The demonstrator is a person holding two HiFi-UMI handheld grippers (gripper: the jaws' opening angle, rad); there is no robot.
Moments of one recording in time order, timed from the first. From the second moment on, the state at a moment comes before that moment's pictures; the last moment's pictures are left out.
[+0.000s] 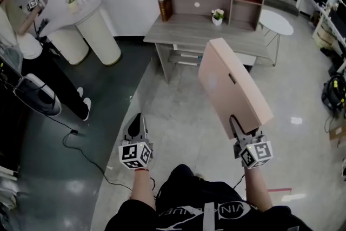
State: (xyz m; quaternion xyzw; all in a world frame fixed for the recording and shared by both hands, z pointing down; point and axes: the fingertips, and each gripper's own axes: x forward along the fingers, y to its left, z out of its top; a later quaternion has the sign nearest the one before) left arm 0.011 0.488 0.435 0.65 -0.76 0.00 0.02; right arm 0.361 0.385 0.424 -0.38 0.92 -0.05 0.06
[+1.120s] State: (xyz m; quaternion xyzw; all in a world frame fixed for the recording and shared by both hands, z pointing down) left arm -0.083 0.238 0.439 0.69 -0.72 0.00 0.03; right arm 0.254 0.177 0.430 -0.40 0.91 -0.09 0.06
